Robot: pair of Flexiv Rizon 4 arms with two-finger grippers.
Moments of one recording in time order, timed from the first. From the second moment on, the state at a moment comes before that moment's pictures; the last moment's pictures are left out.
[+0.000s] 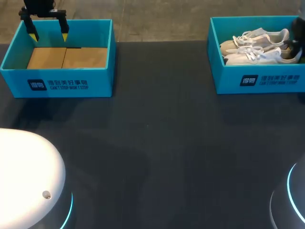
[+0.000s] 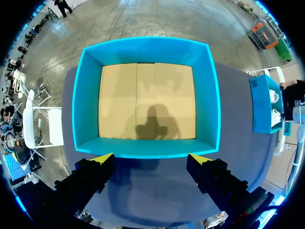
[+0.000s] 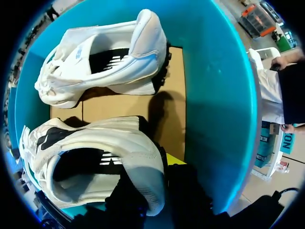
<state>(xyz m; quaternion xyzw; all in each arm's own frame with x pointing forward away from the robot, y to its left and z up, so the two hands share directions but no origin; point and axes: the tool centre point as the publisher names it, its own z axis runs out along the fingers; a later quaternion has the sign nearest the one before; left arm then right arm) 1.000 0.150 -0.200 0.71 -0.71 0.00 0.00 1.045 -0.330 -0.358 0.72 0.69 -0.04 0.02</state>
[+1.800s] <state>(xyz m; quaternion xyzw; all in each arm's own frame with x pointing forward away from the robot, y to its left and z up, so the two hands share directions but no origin) 1.000 0.150 -0.200 0.71 -0.71 0.00 0.00 0.933 -0.244 -0.158 0.79 0.60 -0.12 0.10</state>
